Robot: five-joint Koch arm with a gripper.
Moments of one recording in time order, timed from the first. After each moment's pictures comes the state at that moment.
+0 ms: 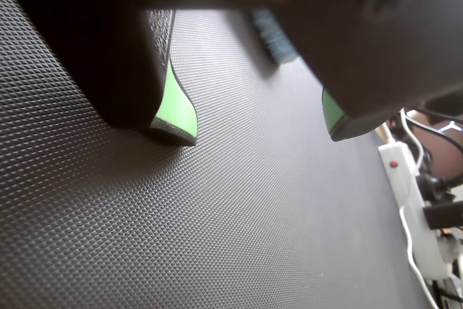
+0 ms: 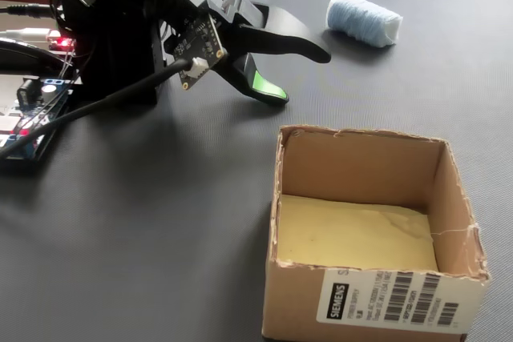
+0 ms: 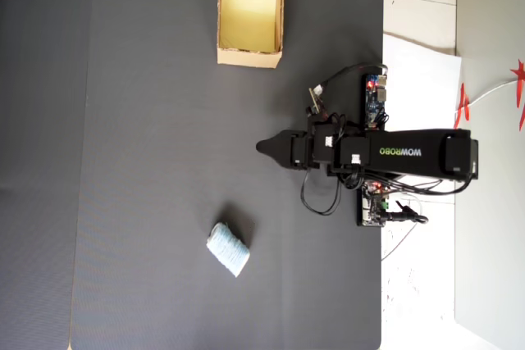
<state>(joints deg) 4.2 130.7 176.4 -3.8 93.2</state>
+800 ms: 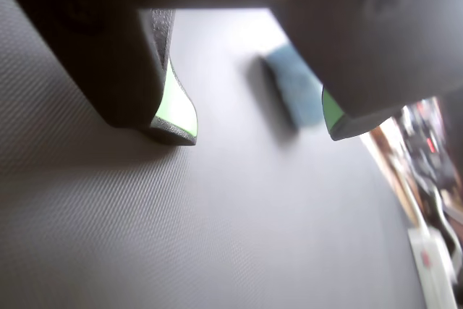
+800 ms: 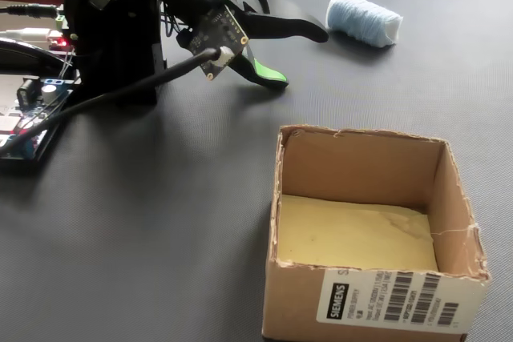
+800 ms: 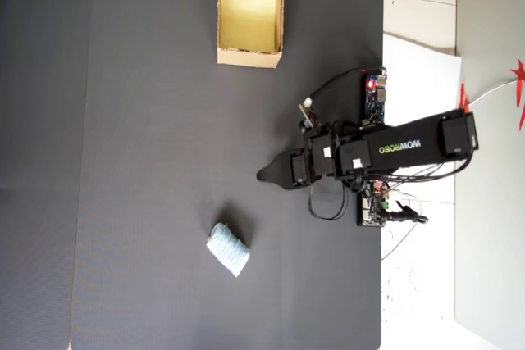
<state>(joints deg) -14.2 130.7 176.4 -5.0 93.0</state>
